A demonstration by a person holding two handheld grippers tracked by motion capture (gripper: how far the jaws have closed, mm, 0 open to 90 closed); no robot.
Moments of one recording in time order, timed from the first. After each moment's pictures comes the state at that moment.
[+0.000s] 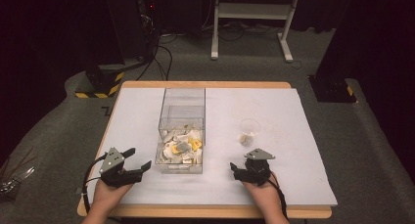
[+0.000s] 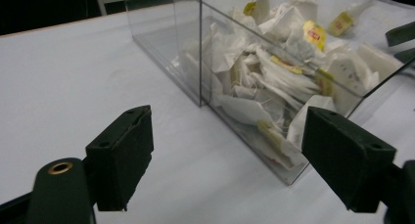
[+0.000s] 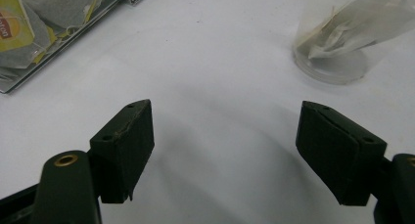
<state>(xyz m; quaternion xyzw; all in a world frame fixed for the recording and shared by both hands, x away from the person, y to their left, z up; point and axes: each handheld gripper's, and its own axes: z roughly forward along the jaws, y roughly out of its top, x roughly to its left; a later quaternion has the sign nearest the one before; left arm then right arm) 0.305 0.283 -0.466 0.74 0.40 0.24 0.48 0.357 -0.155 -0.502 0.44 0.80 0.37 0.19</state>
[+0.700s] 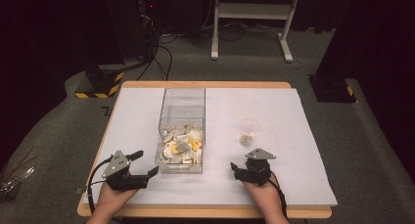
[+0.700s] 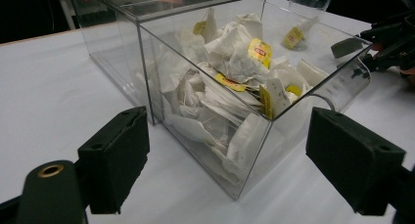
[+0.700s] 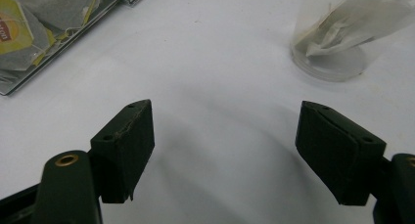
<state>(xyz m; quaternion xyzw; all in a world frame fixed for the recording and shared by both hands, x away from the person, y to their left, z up) 0.296 0.262 -0.461 0.75 0.37 0.22 0.50 0.358 -0.157 -0.503 0.44 0.79 0.37 0.19</state>
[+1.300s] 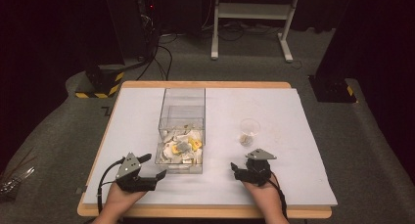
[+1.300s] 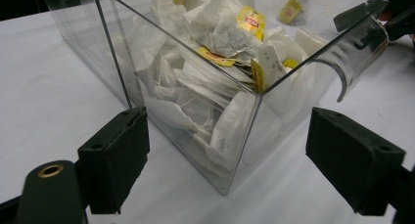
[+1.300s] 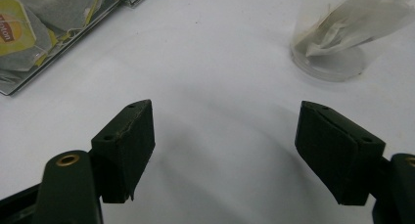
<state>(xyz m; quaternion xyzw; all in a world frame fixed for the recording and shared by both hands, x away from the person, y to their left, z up) 0.302 0.245 -0.480 0.77 0.36 0.21 0.48 0.357 -0.157 -0.503 0.44 0.79 0.37 0.19</state>
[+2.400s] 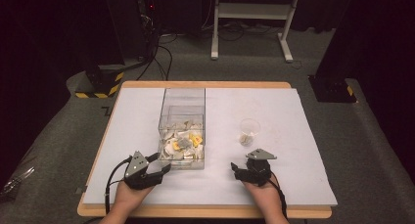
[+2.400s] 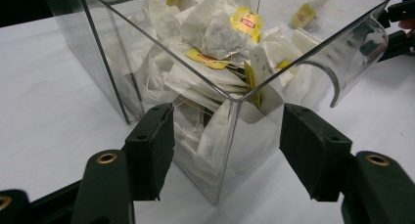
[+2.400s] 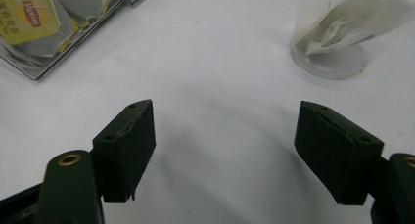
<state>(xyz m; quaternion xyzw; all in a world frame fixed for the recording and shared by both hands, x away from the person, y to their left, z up) 0.309 0.226 -0.482 0.76 0.38 0.23 0.48 0.357 -0.158 -0.503 0.45 0.79 0.38 0.18</state>
